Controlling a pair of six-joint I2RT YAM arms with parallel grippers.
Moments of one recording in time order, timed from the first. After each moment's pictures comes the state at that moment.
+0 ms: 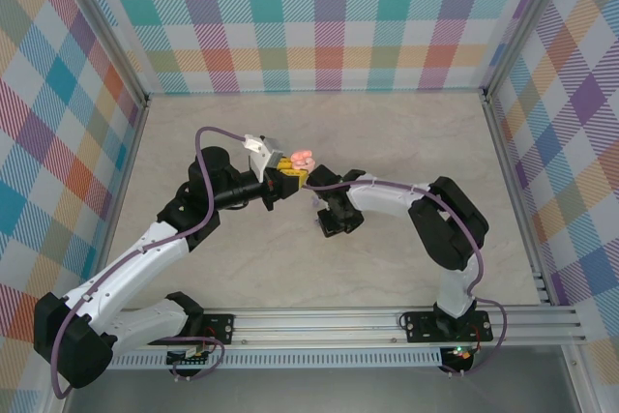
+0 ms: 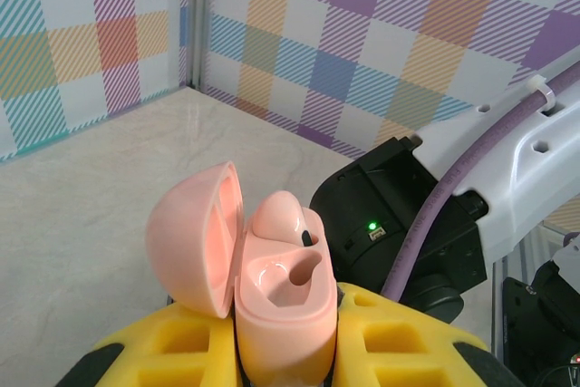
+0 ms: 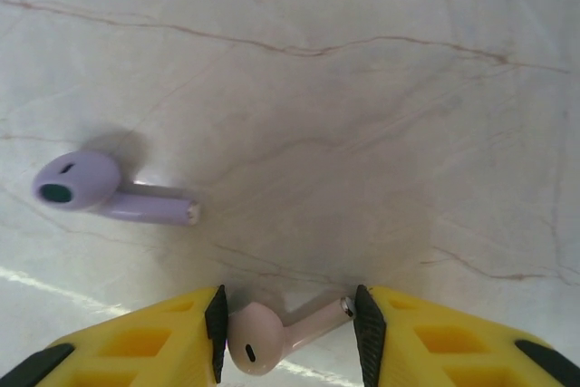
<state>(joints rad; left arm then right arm) -0.58 1.04 0.85 0.01 0.52 -0.08 0.80 1.89 1.22 -0.77 0.05 0.41</state>
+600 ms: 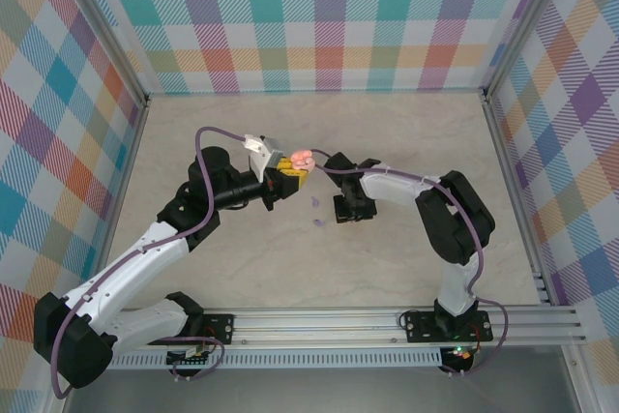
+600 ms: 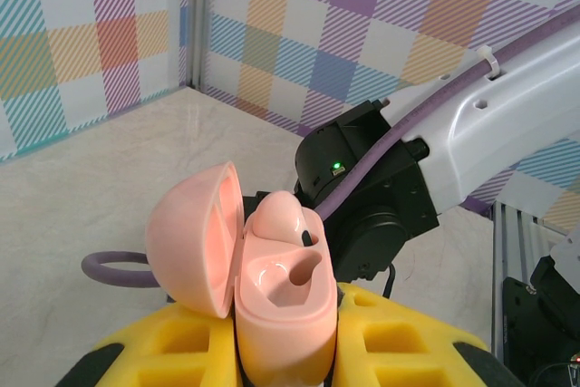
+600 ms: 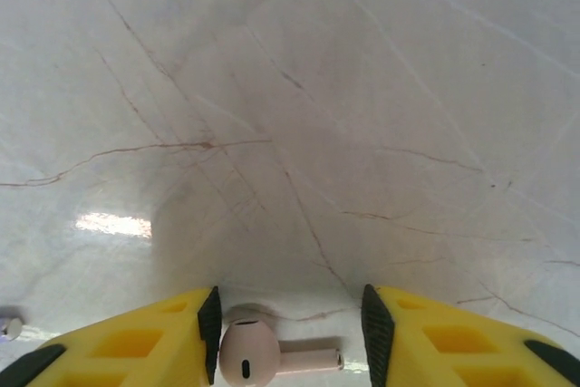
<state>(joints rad) -0.58 1.04 0.85 0.01 0.52 -0.08 0.67 1.89 1.22 -0.78 0.08 0.52</state>
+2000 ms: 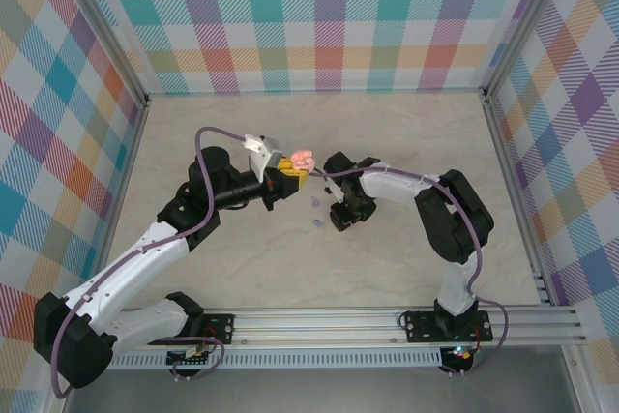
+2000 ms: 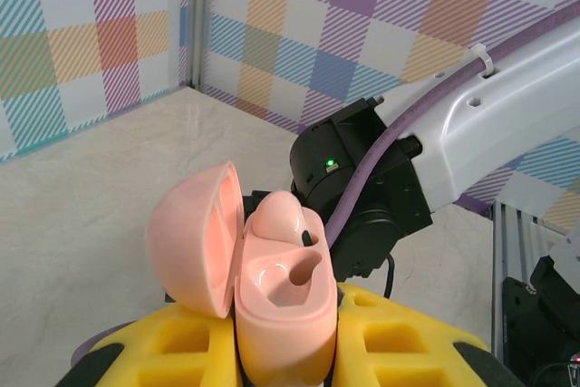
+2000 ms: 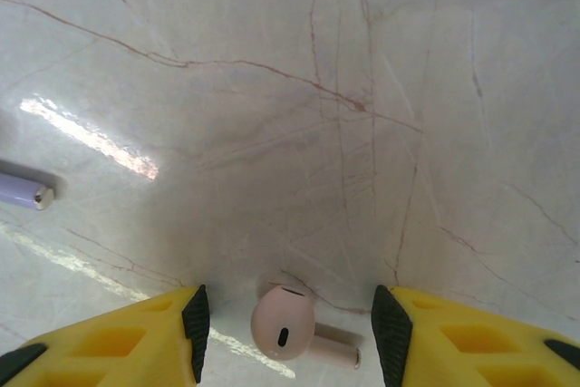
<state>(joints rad) -0.58 1.04 0.85 0.01 0.52 -0.08 0.67 1.90 1.24 -0.82 -0.01 0.07</state>
